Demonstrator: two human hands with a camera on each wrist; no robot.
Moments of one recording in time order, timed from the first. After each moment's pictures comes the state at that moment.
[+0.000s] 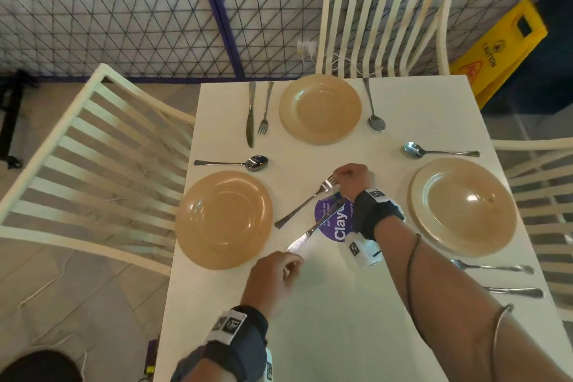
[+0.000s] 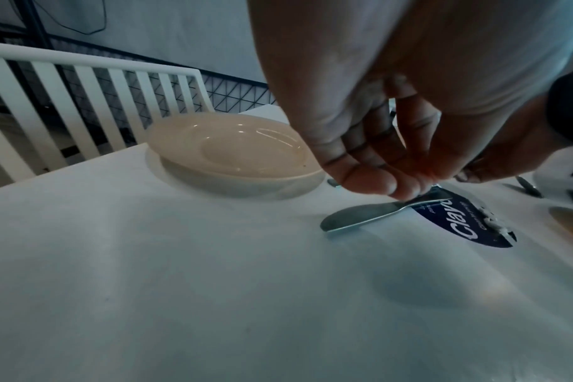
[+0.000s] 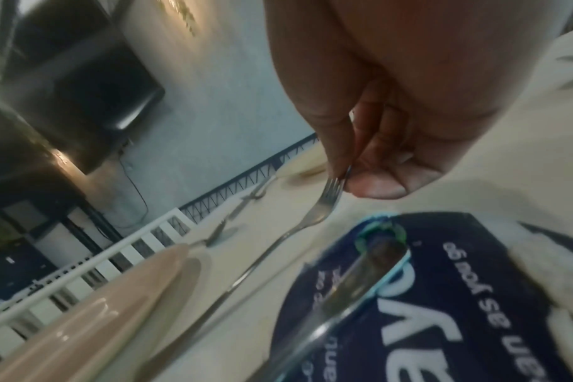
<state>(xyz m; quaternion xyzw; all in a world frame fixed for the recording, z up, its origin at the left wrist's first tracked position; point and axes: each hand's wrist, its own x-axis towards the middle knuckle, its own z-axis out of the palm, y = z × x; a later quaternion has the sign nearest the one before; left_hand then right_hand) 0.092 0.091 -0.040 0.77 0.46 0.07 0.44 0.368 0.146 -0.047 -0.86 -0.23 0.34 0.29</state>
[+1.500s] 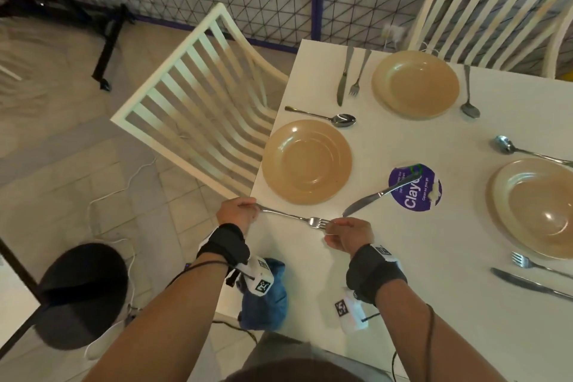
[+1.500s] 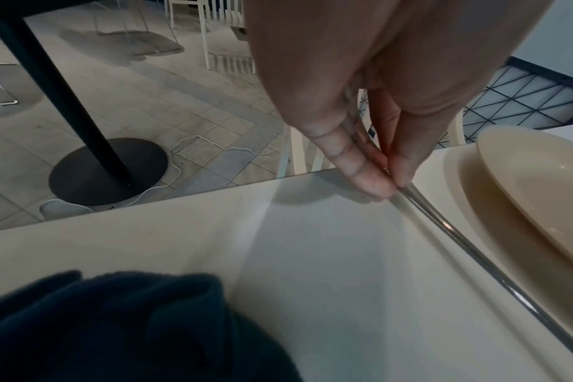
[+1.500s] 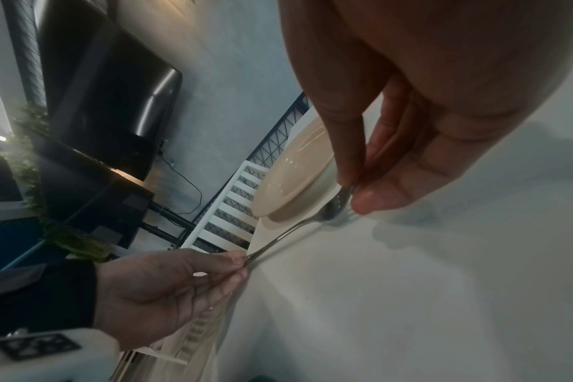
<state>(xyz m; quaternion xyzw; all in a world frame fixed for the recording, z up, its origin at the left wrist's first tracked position) -0.104 0.144 -0.074 0.31 0.74 0.24 0.55 0.134 0.041 -0.072 -0.75 -0.04 0.55 0.36</state>
